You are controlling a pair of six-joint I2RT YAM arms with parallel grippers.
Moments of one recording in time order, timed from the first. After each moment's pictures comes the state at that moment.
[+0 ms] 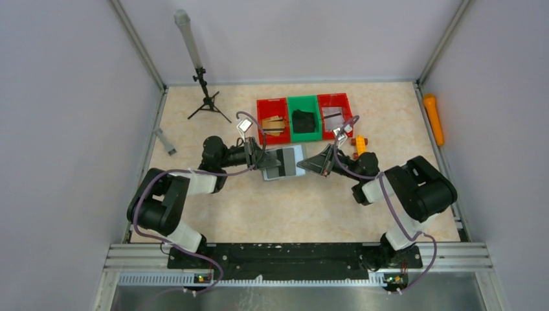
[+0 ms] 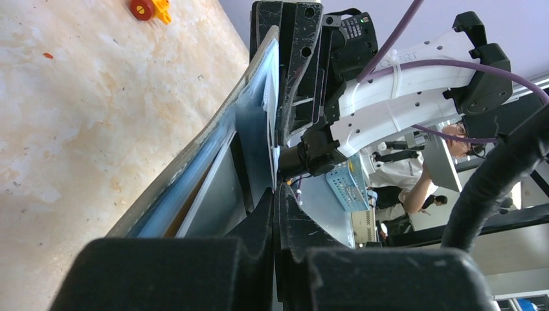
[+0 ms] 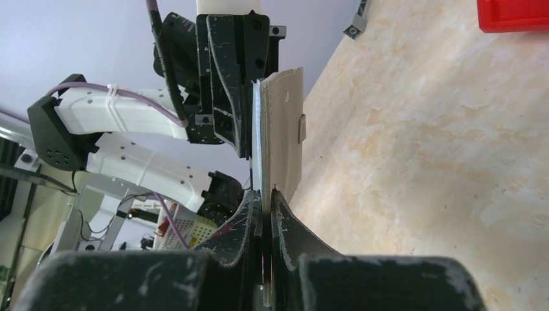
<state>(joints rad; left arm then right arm) -0.32 1.56 0.55 1.10 1.08 -1.12 0.43 1.68 0.40 1.50 -0.78 1.18</state>
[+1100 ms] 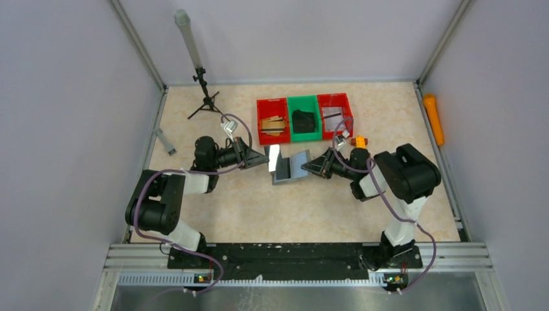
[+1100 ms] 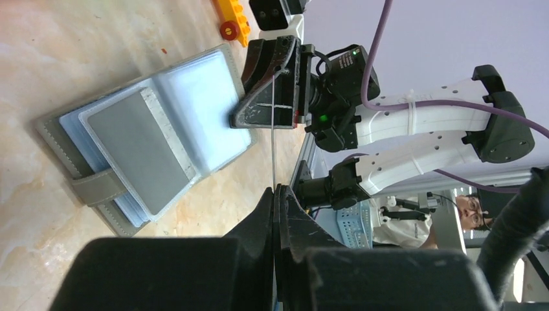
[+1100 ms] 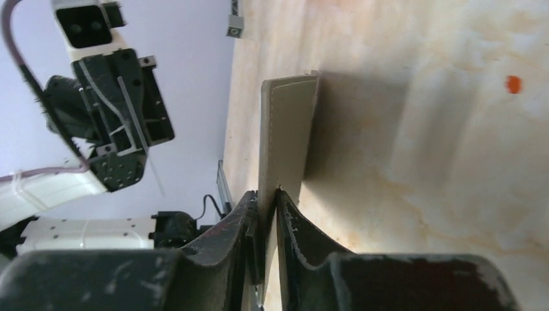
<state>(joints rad) -0.19 1.56 0.51 0.95 1.01 -1.08 0.36 1.86 0.43 1.27 -0.70 1.16</state>
